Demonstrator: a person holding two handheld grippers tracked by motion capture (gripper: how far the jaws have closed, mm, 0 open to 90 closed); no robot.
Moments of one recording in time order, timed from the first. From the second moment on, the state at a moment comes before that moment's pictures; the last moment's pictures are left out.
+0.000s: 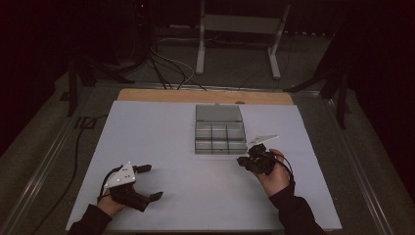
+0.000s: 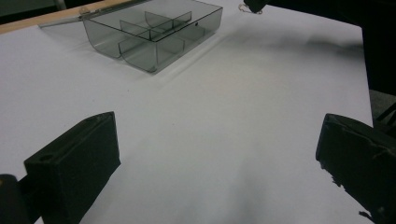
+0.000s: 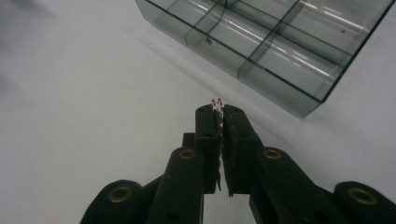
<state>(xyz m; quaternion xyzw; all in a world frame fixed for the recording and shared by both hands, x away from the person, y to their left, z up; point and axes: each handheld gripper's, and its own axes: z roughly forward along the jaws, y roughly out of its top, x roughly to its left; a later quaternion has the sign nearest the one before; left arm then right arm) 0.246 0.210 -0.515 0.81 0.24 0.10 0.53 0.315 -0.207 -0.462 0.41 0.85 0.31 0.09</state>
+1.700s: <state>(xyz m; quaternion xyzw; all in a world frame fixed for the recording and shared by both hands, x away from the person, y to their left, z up) 0.245 0.210 -0.515 0.81 0.23 0.11 0.53 0.360 -0.146 -0.436 0.37 0.86 0.34 0.10</state>
